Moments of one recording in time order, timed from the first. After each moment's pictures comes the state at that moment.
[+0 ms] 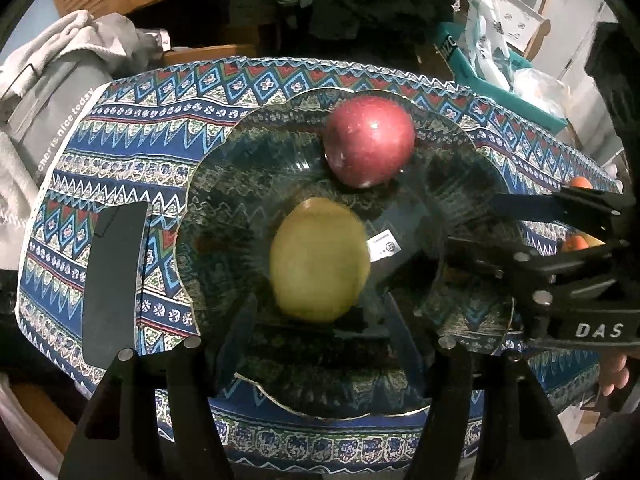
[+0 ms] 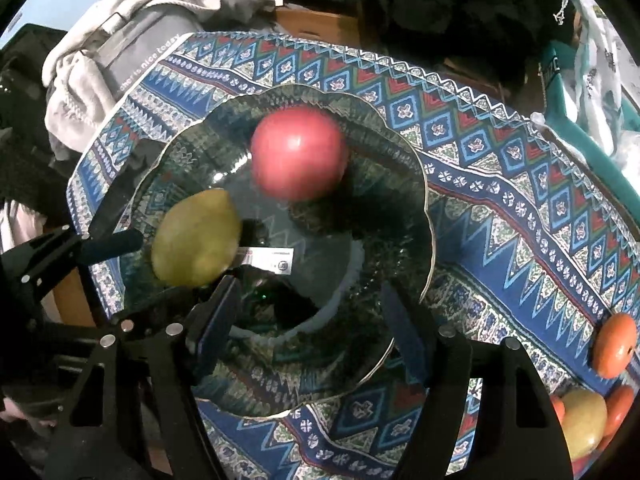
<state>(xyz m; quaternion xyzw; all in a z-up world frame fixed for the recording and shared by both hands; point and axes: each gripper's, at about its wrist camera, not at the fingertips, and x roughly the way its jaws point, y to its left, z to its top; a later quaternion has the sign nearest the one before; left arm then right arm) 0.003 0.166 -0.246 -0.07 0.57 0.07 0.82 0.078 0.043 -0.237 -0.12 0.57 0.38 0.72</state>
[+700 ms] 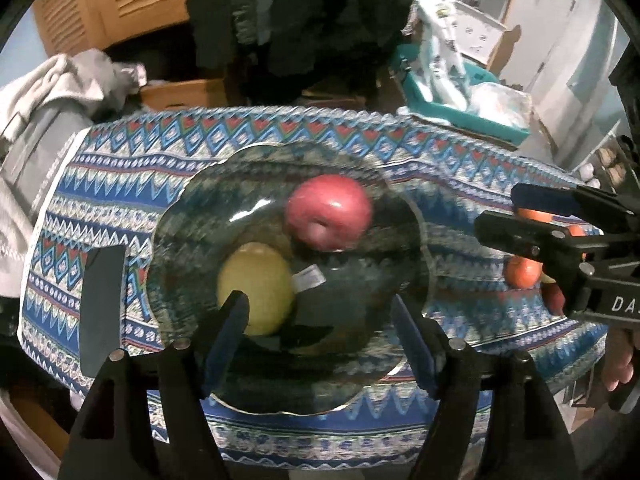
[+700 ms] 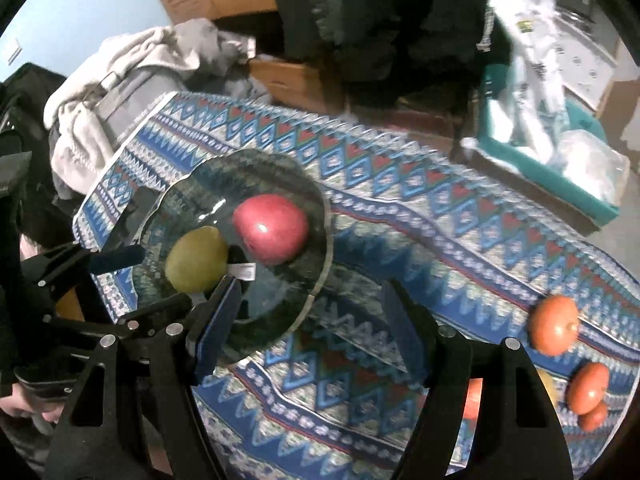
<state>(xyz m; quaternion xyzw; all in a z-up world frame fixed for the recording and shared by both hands) 0.015 0.116 -0.195 -0.07 0.54 0.03 0.84 0.083 -0.030 -0.170 -0.09 0.52 0.34 0.78</state>
